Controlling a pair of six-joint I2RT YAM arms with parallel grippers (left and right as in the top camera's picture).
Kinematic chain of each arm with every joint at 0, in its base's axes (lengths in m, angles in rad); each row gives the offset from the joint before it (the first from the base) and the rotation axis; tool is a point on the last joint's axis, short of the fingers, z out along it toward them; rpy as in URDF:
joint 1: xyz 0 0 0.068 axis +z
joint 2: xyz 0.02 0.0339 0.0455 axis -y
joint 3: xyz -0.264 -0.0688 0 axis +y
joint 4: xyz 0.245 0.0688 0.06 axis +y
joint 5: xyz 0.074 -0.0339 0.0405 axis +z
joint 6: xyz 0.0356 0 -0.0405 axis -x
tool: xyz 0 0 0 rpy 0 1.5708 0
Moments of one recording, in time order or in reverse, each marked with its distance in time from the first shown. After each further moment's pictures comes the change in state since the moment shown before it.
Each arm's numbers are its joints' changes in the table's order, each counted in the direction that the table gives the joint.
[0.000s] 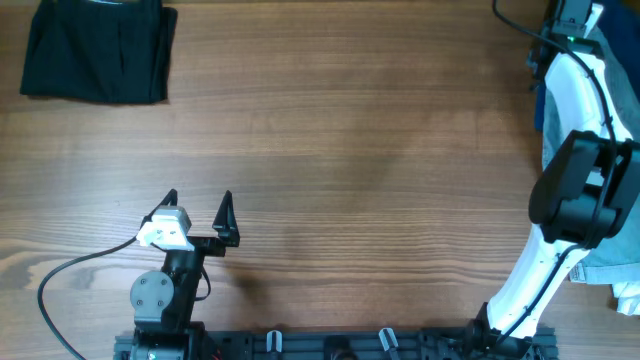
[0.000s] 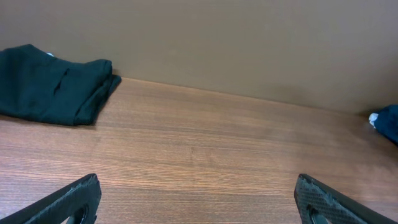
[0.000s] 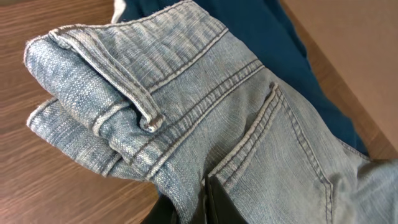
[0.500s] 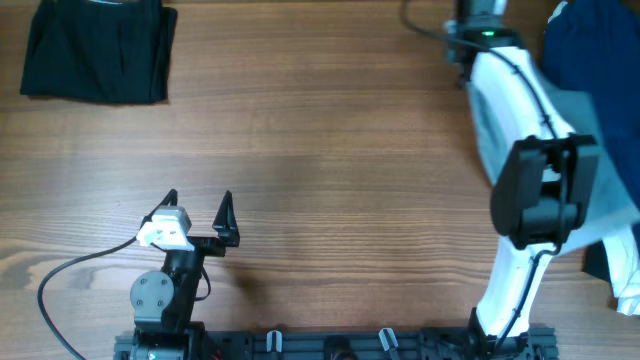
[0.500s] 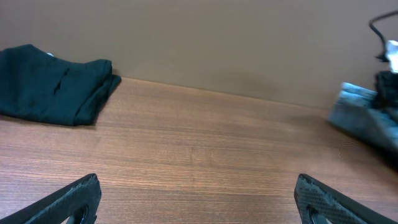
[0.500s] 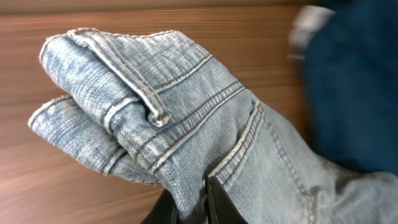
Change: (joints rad) left arm 0.000 0.000 0.000 0.000 0.000 0.000; right arm 0.320 0.030 0.004 0.040 0.114 -0.003
